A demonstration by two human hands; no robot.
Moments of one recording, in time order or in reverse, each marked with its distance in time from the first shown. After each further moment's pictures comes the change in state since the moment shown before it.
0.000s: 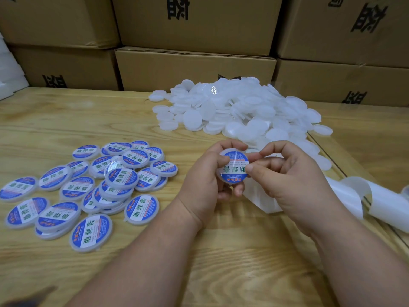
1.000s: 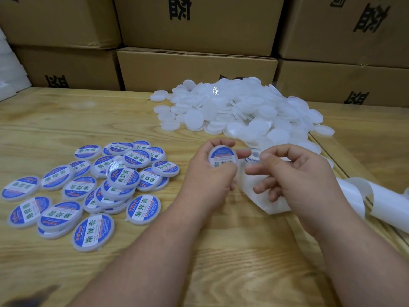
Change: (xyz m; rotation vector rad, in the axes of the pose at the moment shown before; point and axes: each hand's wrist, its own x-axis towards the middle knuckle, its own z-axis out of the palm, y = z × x) left_hand 0.000 -0.001 -0.001 0.234 0.215 0.111; right_hand 0.008 0.011 -0.011 -0.099 0.125 0.043
